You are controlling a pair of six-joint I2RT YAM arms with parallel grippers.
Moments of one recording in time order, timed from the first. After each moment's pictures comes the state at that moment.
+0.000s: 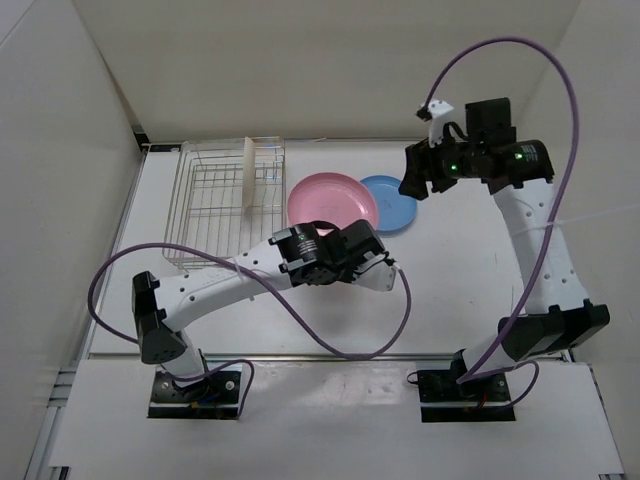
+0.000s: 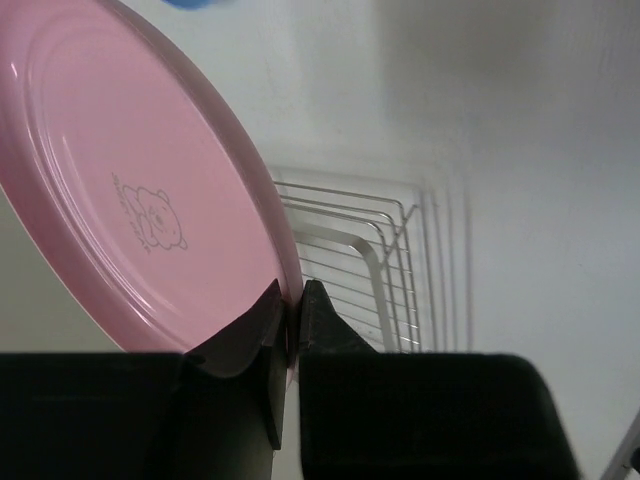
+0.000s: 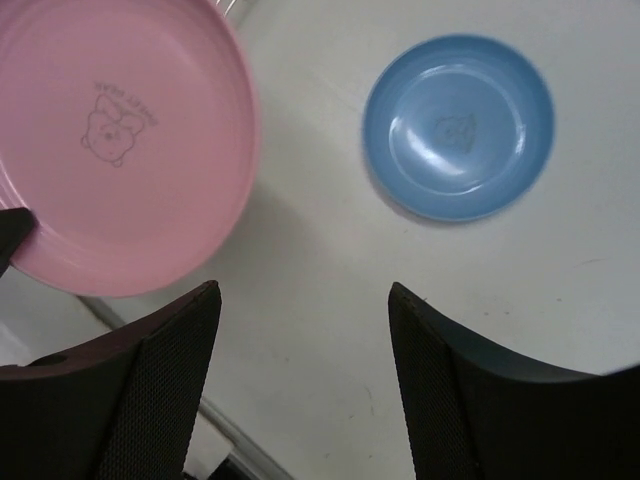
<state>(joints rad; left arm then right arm) -1.18 1.62 1.68 -1.13 -0.44 0.77 0.22 1.48 1.88 -1.12 -0.46 -0.23</state>
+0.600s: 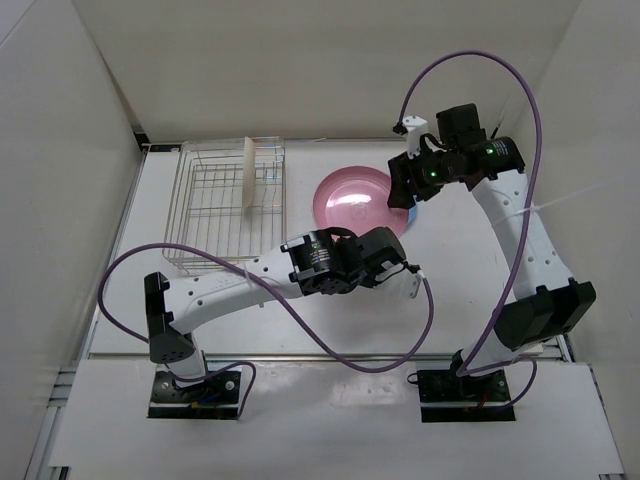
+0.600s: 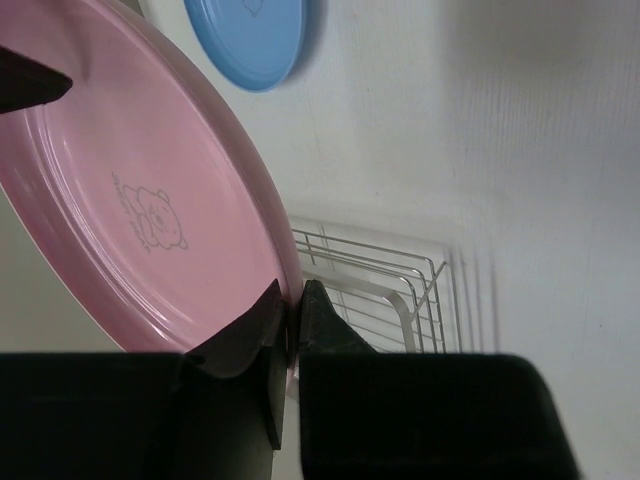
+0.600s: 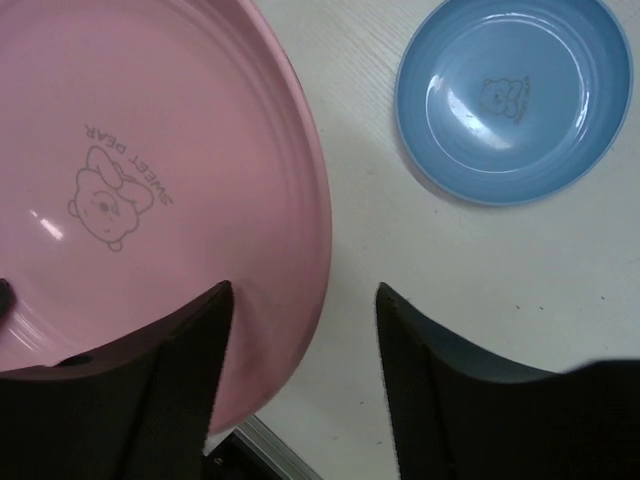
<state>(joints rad) -1.29 1.70 1.82 -1.07 -0.49 0.81 0.31 1.56 1.82 -1.16 -0.43 -0.25</state>
